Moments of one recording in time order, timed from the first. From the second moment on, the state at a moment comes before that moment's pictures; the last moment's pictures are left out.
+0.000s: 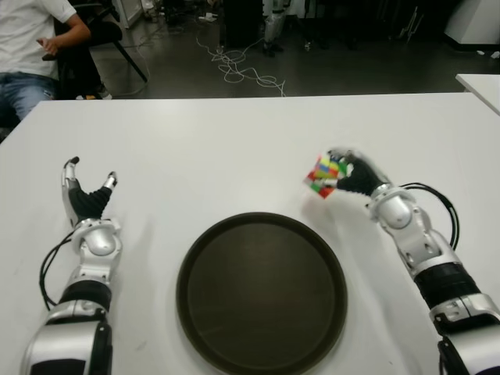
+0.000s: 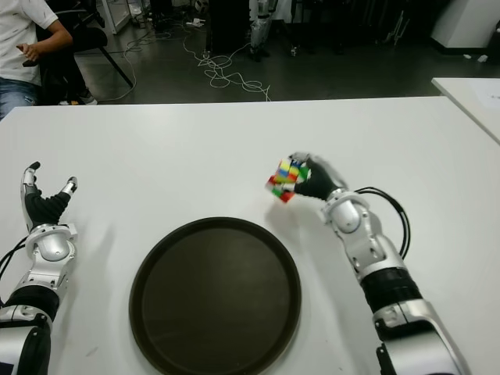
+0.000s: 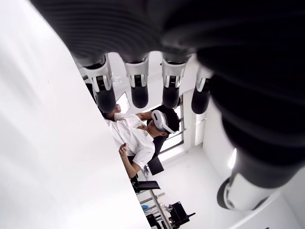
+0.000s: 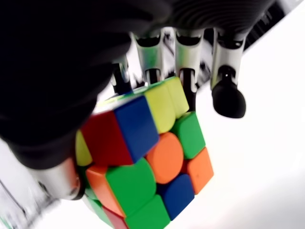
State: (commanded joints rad) left arm -0.50 0.28 0.14 1.08 0.16 -0.40 0.57; right arm -0.44 -0.28 0.14 0.38 -0.33 -0.05 0.02
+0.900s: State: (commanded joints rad) left arm -0.51 0.28 0.14 1.09 0.15 -0.43 0.56; right arm -0.32 -0.17 0.01 0.07 0.10 0.09 0.26
